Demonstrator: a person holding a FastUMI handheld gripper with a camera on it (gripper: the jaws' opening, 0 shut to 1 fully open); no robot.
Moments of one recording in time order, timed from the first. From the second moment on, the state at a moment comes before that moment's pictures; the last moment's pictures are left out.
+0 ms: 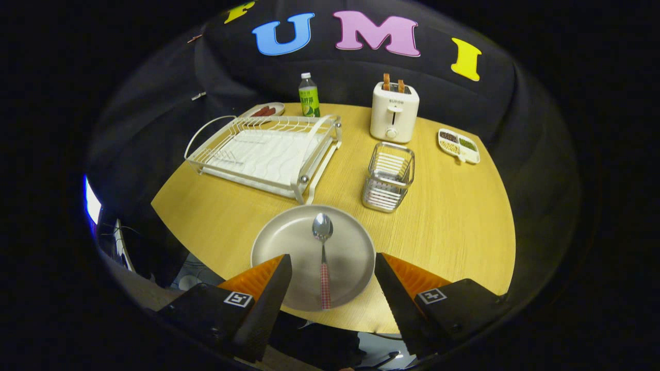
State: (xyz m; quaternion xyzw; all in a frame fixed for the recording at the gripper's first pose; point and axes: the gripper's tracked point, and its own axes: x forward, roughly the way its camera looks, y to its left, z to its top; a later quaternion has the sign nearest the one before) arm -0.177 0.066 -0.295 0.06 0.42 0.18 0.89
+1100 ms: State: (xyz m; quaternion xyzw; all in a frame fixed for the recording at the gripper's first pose) arm -0.064 0.004 0.015 0.08 0.08 0.10 0.99
